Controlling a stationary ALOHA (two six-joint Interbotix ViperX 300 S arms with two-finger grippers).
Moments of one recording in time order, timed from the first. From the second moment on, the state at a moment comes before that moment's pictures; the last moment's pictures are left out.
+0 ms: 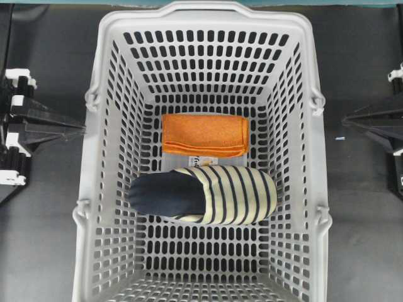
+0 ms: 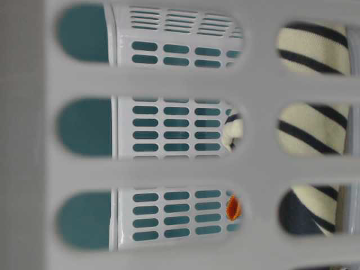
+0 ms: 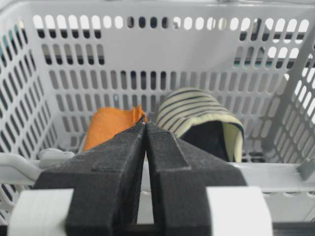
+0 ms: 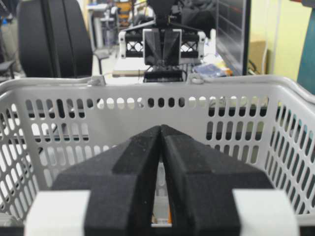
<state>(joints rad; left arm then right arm) 0.00 -0.97 1.19 0.00 -0.29 0.00 0.00 -0.97 1.18 0.00 -0.29 0.00</state>
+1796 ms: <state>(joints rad) -0.15 0.26 -0.21 0.04 1.11 -0.15 0.03 -1.08 1.18 0.02 -0.09 0.05</state>
